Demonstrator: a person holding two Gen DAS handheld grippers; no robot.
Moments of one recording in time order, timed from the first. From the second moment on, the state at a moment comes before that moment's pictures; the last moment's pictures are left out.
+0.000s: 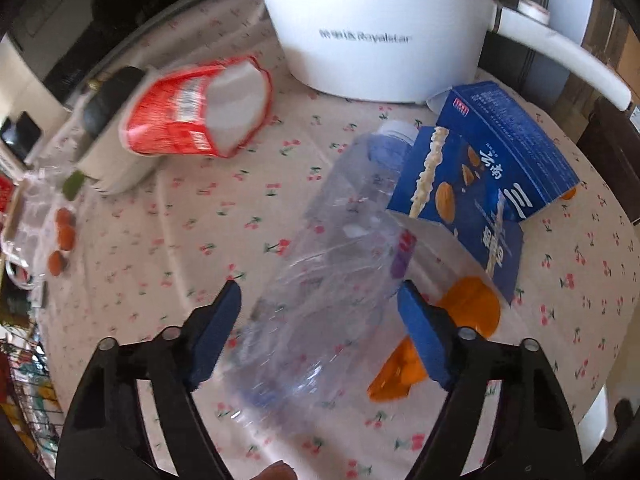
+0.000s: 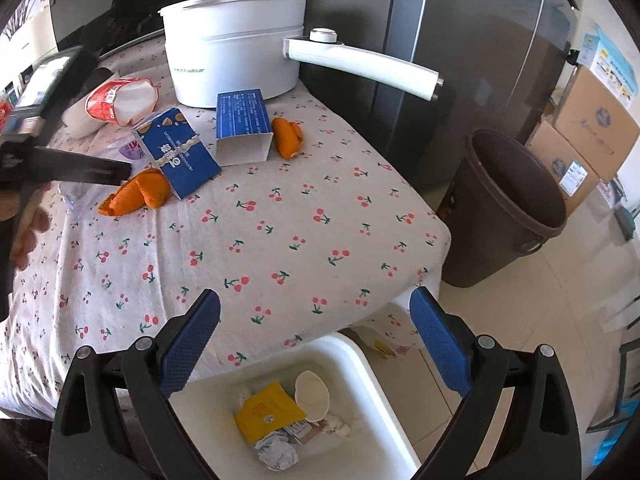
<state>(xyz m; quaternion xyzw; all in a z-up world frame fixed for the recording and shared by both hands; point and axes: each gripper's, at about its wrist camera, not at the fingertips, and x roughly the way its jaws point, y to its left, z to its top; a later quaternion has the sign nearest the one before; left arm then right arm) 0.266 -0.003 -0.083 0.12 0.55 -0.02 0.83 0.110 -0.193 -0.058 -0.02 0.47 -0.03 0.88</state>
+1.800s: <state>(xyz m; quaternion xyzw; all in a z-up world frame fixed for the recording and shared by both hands) 0.143 0.140 0.004 -0.19 0.44 -0.04 0.88 0.276 -0.065 -0.014 -0.11 0.45 0.13 0.88</state>
